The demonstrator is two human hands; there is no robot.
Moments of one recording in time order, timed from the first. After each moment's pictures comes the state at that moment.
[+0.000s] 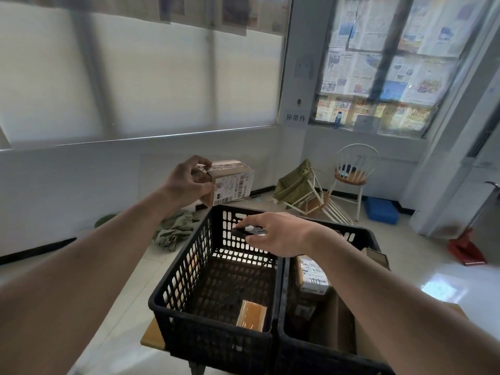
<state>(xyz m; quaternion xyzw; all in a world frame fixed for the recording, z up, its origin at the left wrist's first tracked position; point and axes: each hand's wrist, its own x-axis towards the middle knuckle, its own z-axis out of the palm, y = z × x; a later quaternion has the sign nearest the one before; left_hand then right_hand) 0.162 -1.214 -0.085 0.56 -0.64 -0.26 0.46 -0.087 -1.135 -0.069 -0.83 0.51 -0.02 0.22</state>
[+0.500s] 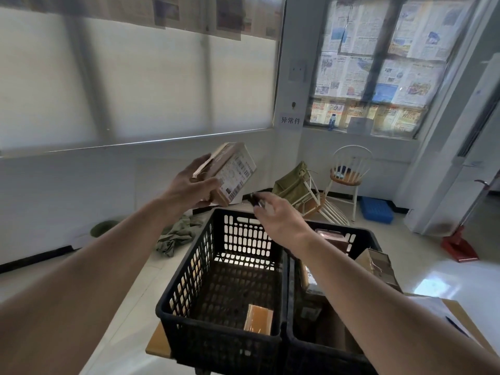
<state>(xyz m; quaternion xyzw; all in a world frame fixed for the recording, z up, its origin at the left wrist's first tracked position) 0.177 -1.207 -0.079 0.51 -0.57 -0.43 0.48 -0.060 -1.157 -0.095 -0.68 0.57 -0.32 0.32</state>
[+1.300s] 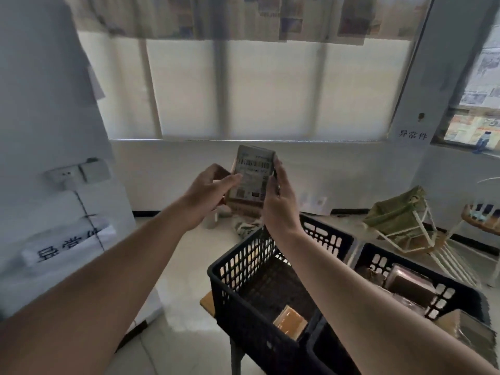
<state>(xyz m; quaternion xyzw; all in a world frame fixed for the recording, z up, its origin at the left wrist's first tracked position) 0.158 -1.078 -0.068 0.64 -0.46 -0.29 0.55 0.000 -1.141 -0.091 -0.63 0.30 -0.48 0.53</state>
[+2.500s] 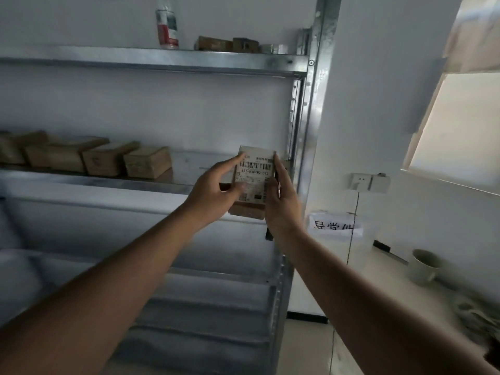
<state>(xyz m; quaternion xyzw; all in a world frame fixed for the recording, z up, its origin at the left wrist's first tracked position) 0.289 -0.411 -0.025 0.81 -0.24 0.15 0.52 0.262 -0.574 -0.049 -0.75 -0.05 -0.25 0.61</state>
